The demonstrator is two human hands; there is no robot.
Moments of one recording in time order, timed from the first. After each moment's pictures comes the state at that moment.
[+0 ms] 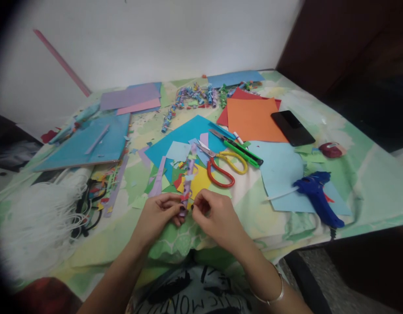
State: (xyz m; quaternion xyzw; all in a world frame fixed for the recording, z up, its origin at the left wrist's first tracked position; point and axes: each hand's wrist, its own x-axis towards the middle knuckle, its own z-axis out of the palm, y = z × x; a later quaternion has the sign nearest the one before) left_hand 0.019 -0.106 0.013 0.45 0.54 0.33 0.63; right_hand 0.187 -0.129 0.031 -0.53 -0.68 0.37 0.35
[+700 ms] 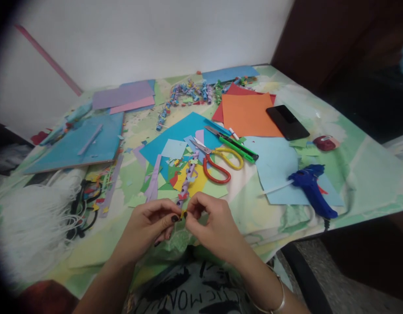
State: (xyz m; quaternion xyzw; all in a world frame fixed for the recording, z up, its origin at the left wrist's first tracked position) left_hand 0.013 -0.125 0.037 0.50 0.46 0.29 0.67; right_hand 0.185 -0.148 0.038 -0.51 -0.60 0.46 0.41
